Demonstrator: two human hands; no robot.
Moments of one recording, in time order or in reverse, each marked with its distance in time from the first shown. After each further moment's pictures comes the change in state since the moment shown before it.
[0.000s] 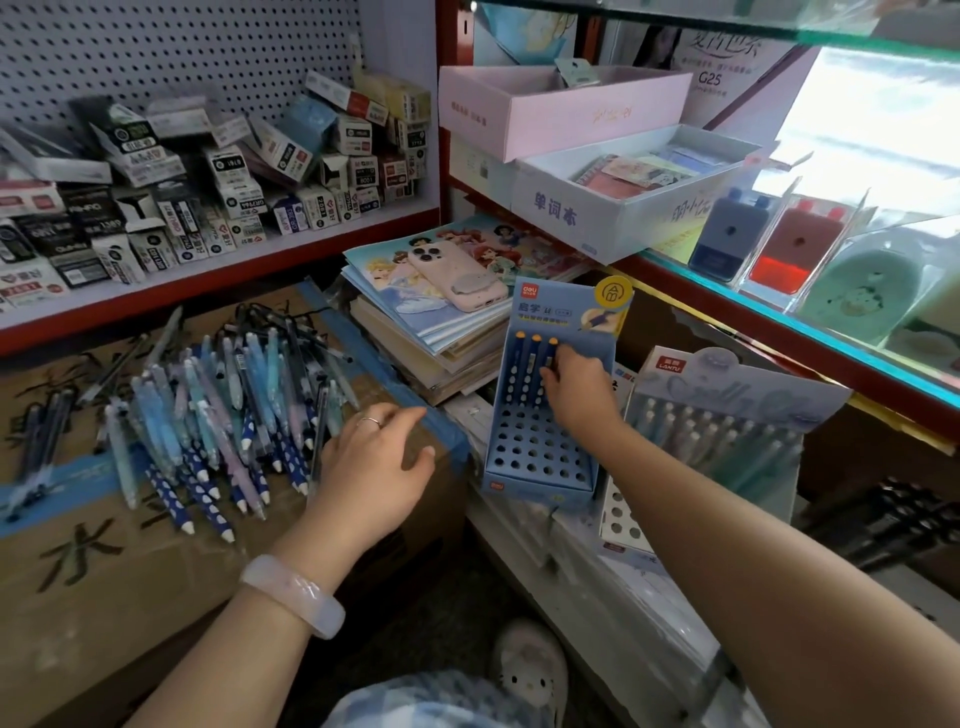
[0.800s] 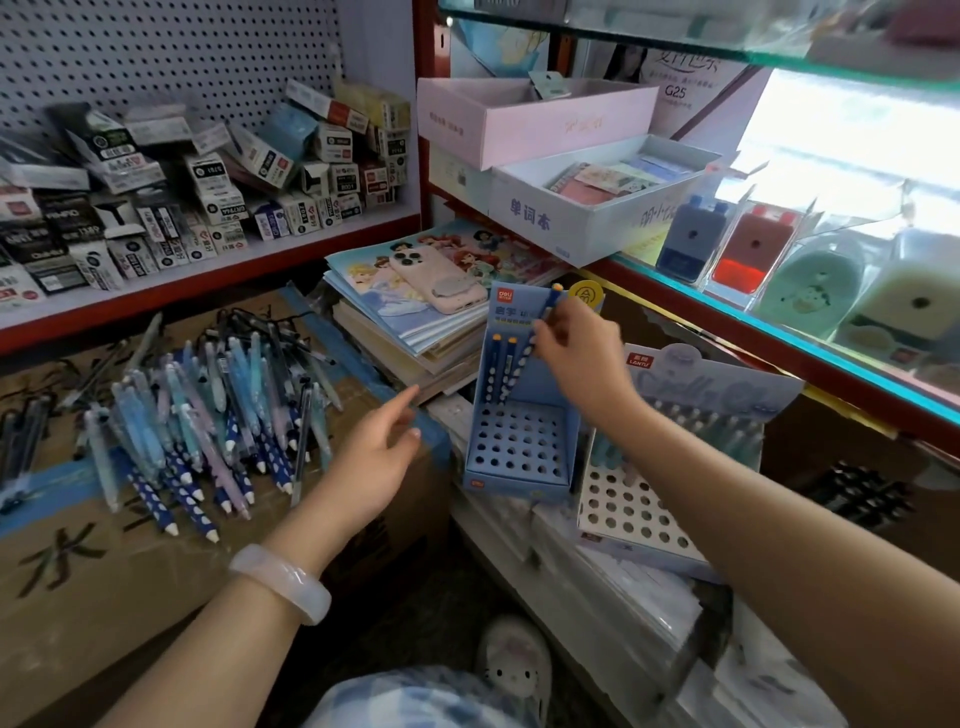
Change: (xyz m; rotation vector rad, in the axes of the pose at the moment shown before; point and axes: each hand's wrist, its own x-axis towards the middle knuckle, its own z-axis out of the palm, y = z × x) left_hand -0.001 0.011 0.000 -0.632 -0.093 0.007; right_hand -0.027 -0.020 -0.060 0.388 0.158 -0.069
